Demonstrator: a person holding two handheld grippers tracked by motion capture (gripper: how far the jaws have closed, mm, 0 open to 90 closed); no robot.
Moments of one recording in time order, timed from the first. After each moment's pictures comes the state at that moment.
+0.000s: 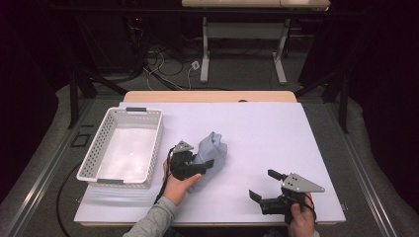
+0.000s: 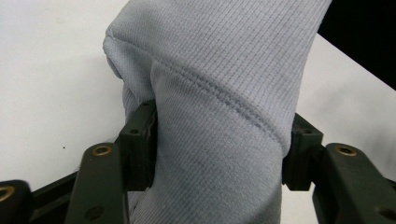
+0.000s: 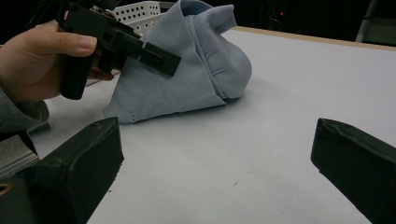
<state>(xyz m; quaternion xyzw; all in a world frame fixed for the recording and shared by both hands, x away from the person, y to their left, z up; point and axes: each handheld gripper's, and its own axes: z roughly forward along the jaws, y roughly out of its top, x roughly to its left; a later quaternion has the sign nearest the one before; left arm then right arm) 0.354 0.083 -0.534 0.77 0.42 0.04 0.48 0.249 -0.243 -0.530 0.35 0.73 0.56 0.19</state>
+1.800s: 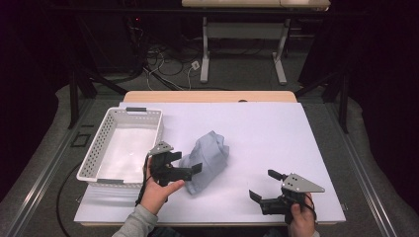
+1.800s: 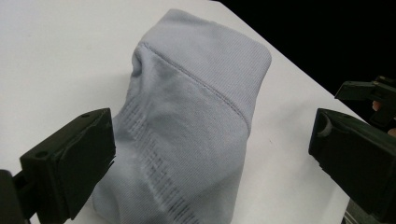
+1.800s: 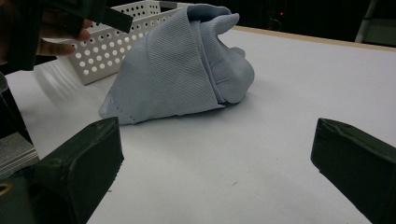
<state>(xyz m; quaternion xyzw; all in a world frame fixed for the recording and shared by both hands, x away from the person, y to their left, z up) 0.320 0.131 -0.491 0.74 0.42 0.05 0.52 0.248 -0.243 -0.530 0.35 0.73 0.55 0.19</state>
